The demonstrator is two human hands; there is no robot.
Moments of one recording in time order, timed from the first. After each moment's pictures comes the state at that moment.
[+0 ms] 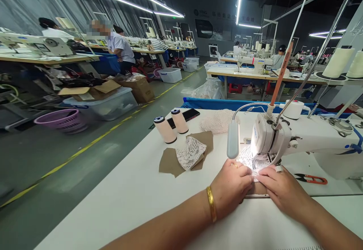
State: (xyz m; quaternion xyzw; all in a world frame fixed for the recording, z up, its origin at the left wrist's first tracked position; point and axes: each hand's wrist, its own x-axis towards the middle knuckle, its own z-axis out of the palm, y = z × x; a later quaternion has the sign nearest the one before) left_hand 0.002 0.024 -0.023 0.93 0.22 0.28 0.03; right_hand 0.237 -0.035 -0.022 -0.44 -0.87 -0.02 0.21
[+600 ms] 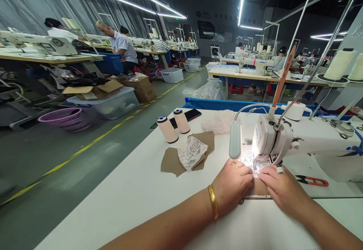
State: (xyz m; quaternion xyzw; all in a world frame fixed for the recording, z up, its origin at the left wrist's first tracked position) left_hand 0.003 0.028 -0.022 0.94 0.22 0.26 0.03; right_hand 0.239 -0.031 -0.024 -0.46 -0.87 -0.02 0.19
